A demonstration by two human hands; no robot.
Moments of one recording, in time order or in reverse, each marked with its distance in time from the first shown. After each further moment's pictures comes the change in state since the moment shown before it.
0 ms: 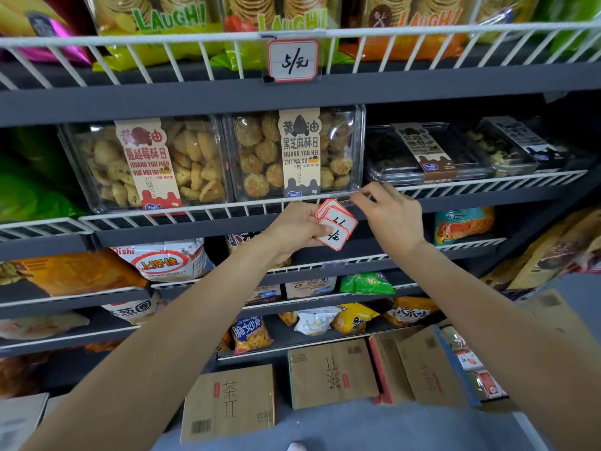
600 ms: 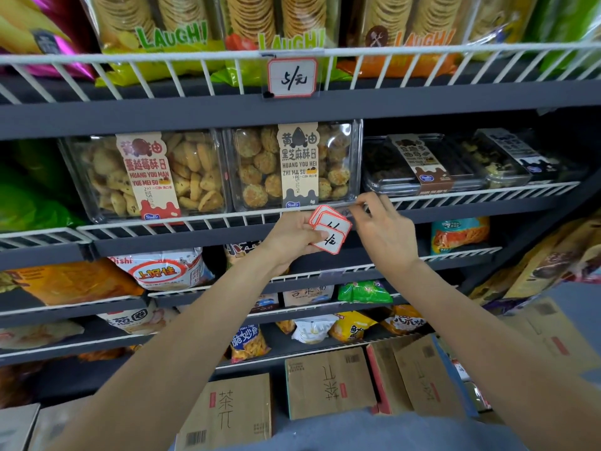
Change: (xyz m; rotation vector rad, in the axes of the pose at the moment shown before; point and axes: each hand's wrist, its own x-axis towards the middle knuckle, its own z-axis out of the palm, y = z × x) left_hand -0.002 0.001 0.001 -0.146 0.046 0.019; right_hand -0.005 -0.011 0.003 -0.068 -0.052 0.103
